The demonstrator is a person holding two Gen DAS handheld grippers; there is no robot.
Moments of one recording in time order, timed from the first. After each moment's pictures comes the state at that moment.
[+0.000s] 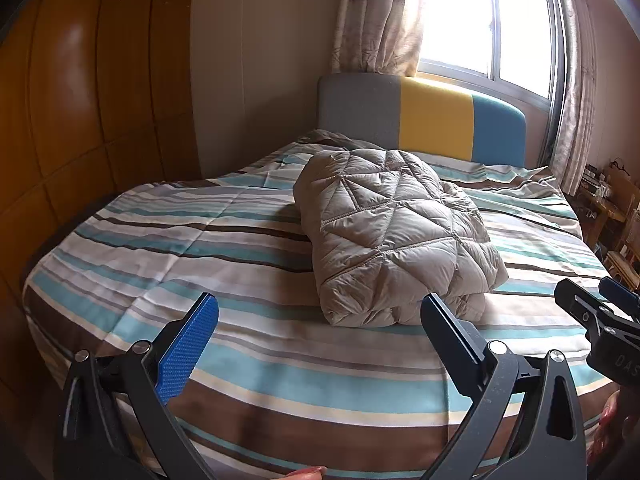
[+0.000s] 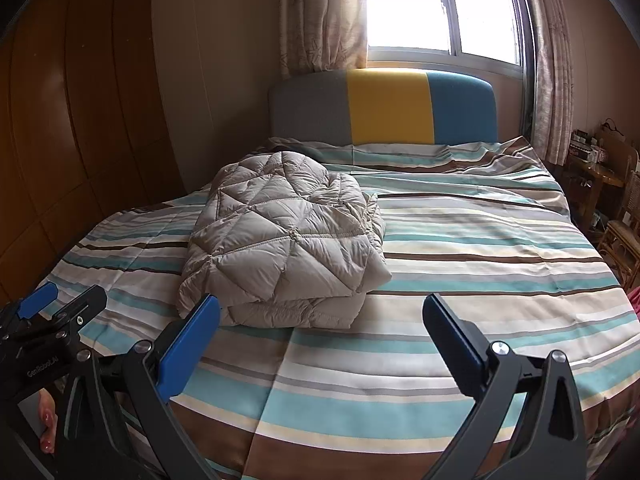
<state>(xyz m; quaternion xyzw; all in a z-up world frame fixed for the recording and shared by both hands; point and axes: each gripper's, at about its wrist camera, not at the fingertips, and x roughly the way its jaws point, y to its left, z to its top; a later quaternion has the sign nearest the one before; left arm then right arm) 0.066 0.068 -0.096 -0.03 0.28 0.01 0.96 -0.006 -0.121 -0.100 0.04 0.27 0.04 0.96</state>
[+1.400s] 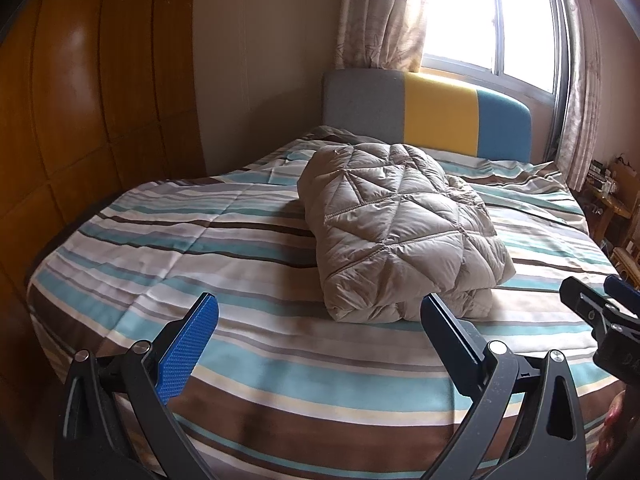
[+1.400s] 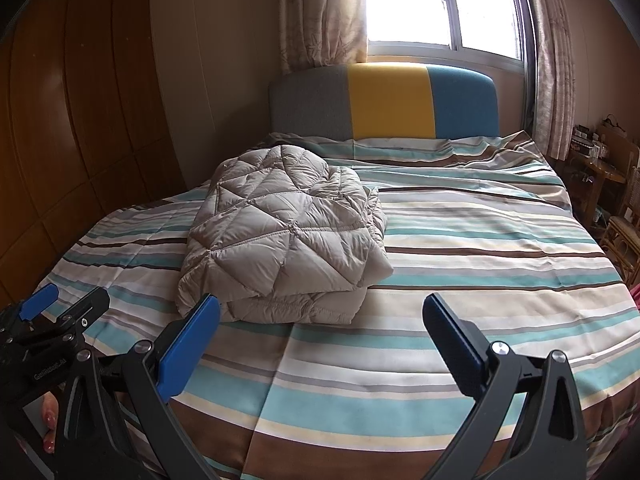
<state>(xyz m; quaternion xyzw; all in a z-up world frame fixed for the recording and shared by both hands) 0.066 0.060 -0.101 -0.02 0.29 0.02 0.96 -0.004 -0.123 -0.105 0.05 0.28 0.04 0.96</state>
